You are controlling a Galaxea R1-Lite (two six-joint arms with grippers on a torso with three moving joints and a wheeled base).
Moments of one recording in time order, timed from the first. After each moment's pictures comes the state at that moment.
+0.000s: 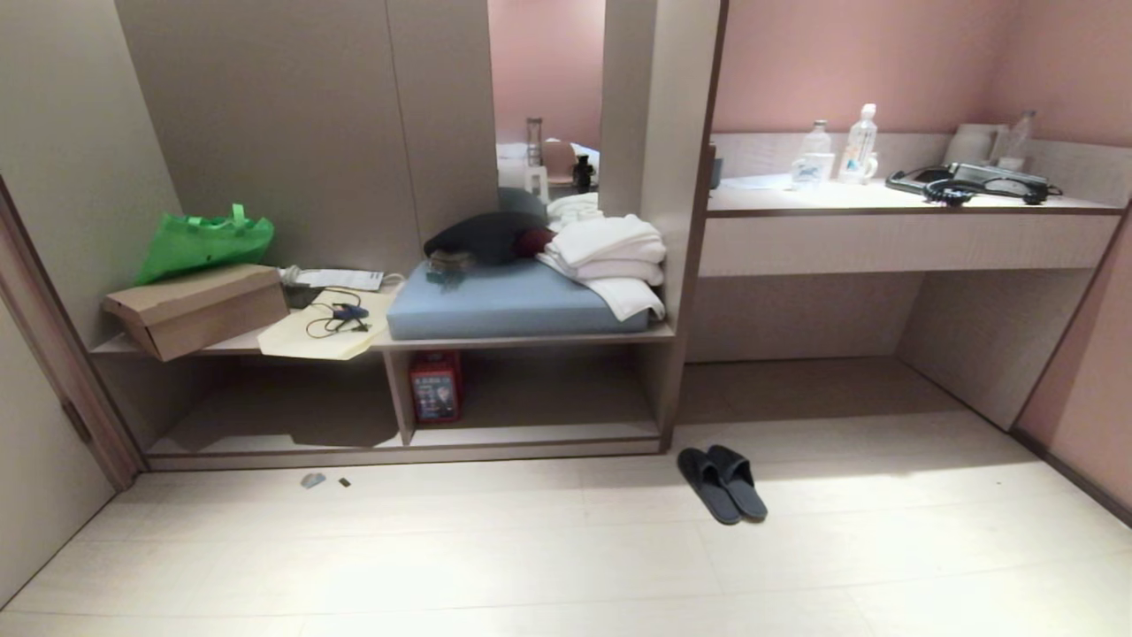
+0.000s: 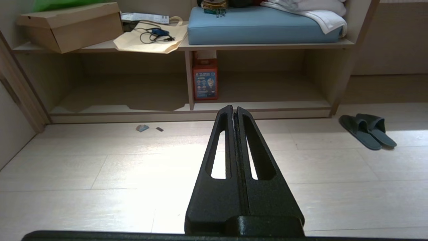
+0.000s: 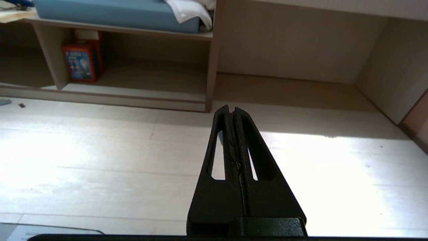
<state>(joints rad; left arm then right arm) 0.00 0.00 0.00 -0.02 0.00 -0.02 0.00 0.00 0.00 0.00 0.01 -0.07</state>
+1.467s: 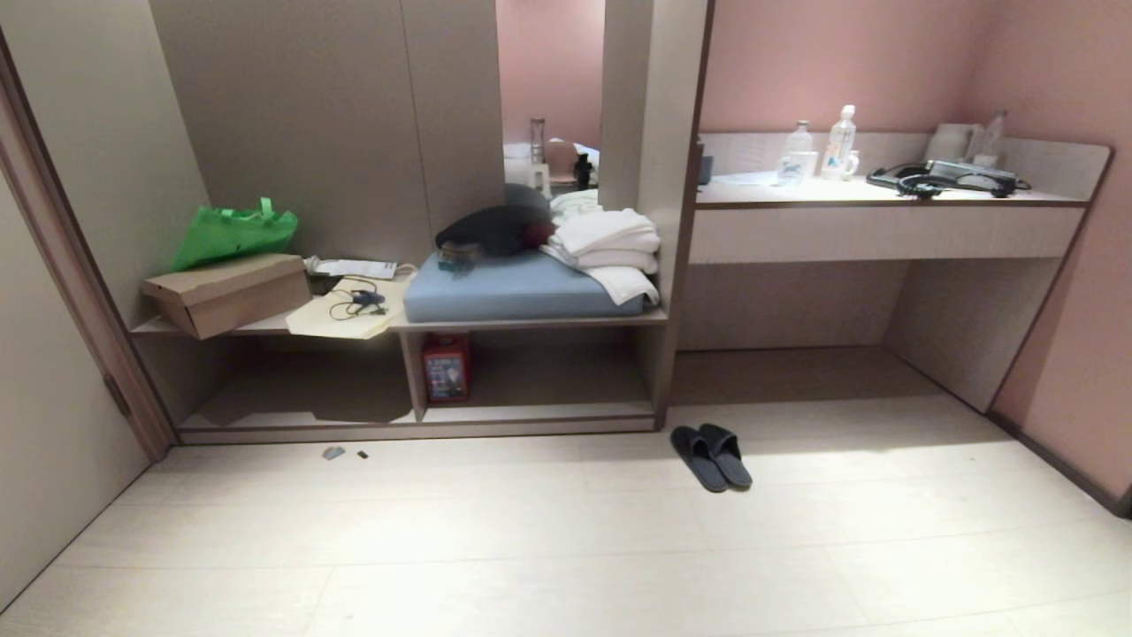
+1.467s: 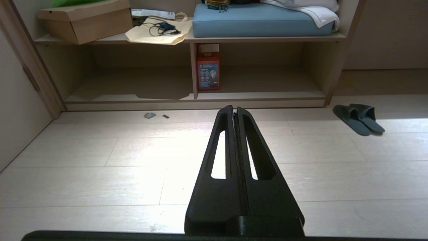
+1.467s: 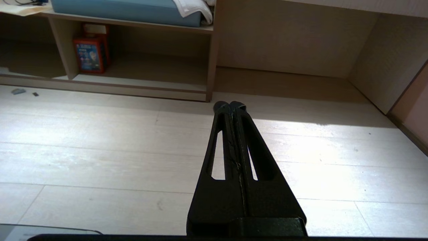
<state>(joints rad) 0.00 0.00 0.00 -0.02 0.00 -0.02 0.00 0.00 0.00 0.00 0.01 -0.07</state>
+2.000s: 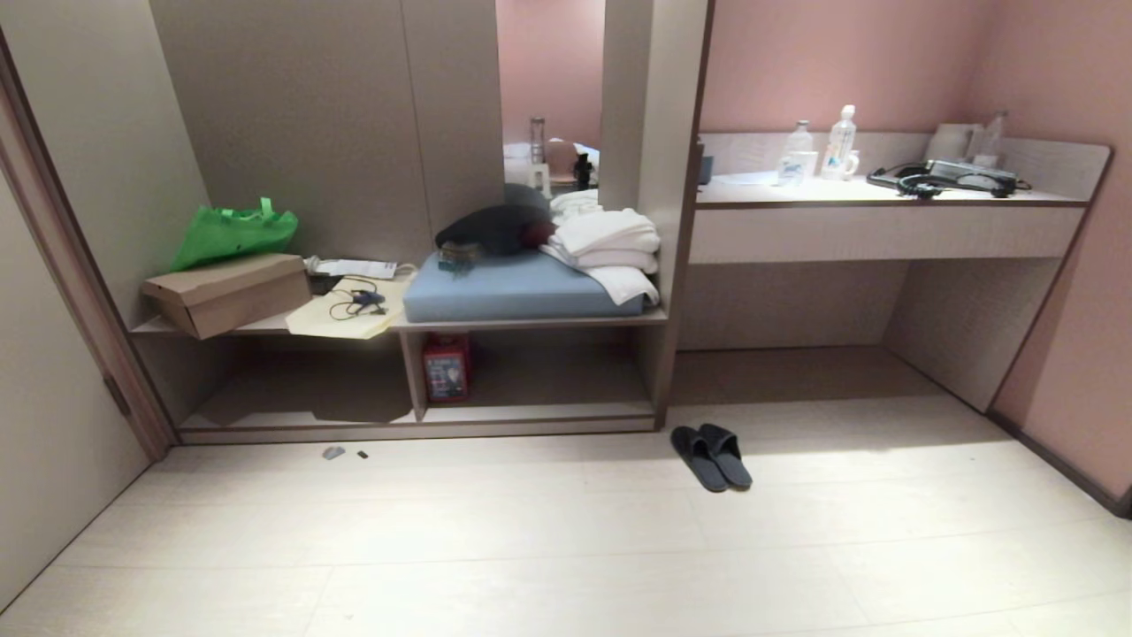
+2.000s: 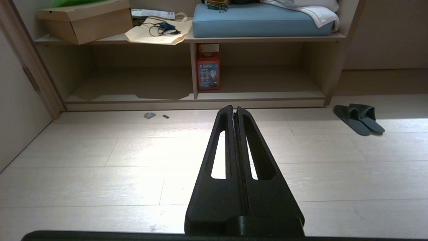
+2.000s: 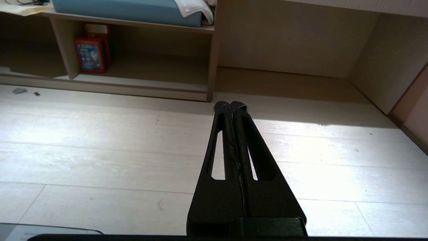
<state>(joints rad) 0.00 0.00 0.00 -0.02 0.00 -0.02 0.00 0.00 0.00 0.00 0.01 -0.07</state>
